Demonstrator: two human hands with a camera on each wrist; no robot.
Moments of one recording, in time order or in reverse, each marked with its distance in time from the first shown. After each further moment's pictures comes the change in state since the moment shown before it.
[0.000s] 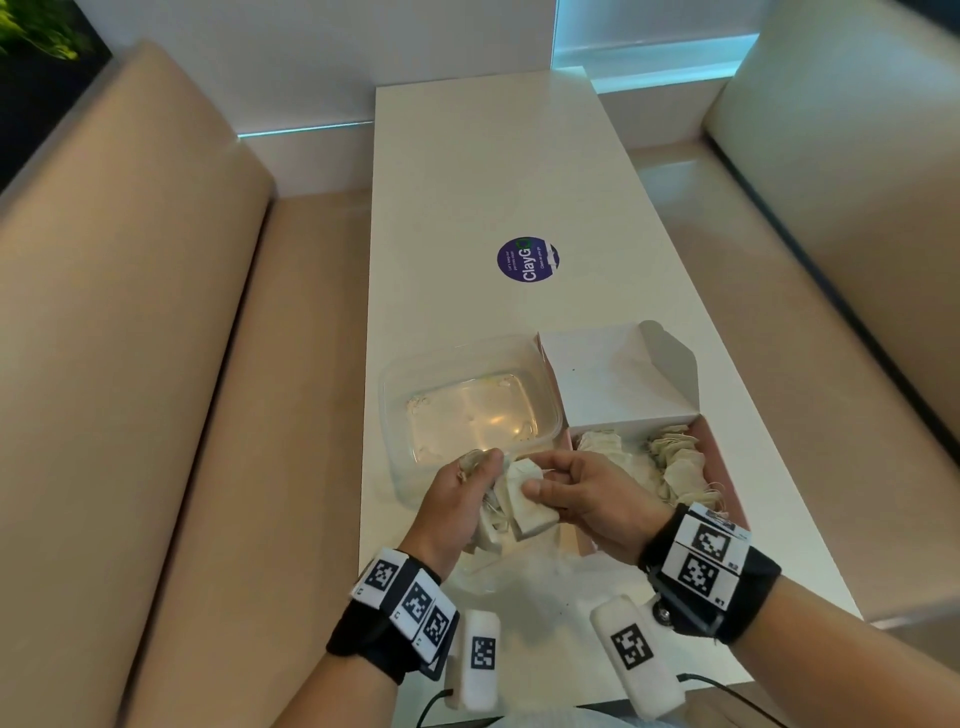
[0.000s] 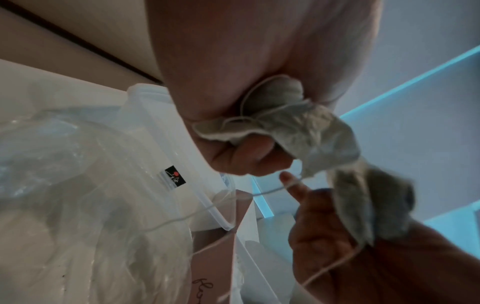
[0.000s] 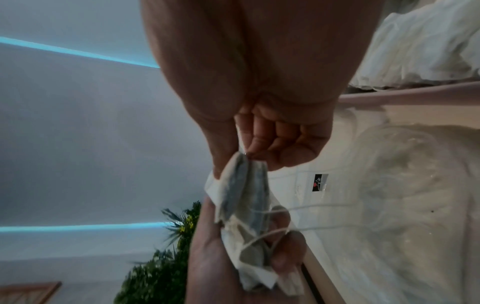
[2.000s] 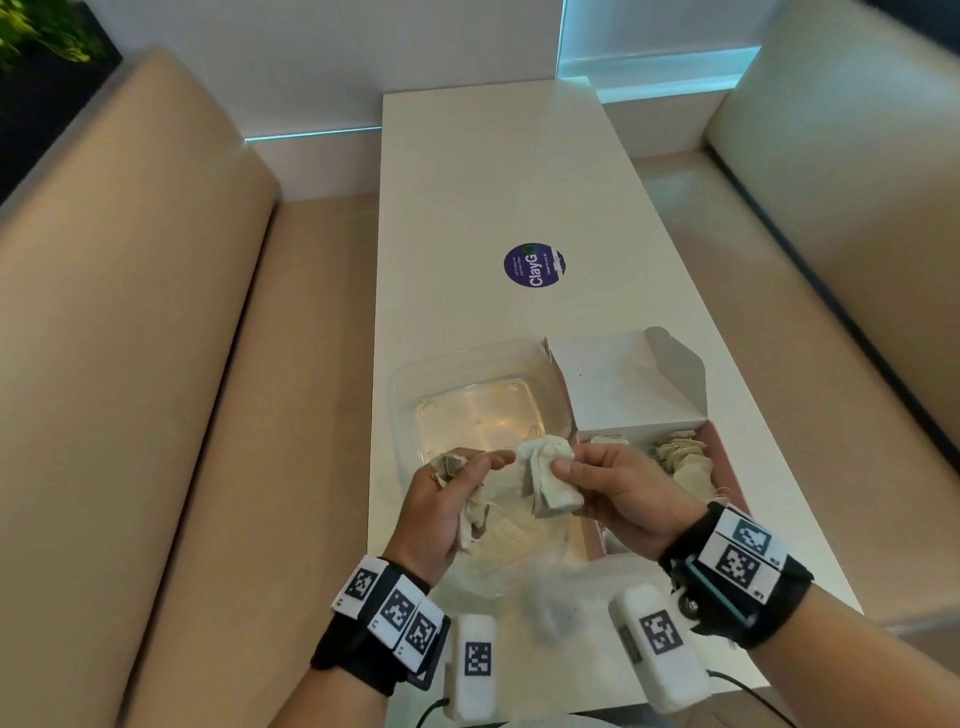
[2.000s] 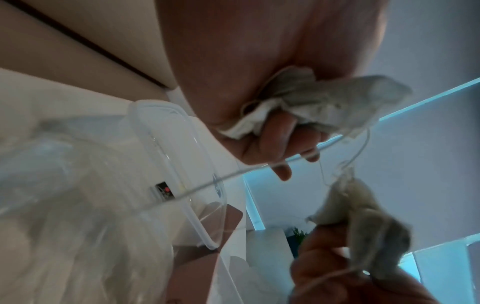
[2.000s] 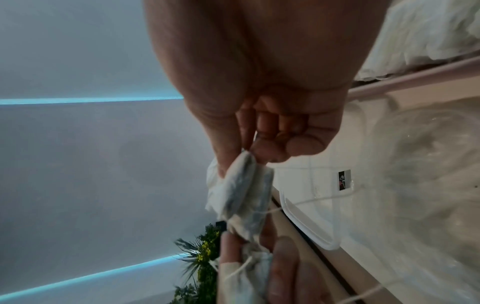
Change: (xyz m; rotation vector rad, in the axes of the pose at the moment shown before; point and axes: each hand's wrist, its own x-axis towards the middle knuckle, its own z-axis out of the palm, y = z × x) left_hand -0.013 0.011 -0.020 -0.243 -0.008 0.095; right_hand -0.011 -0.019 -0.004 0.129 -0.037 -0.034
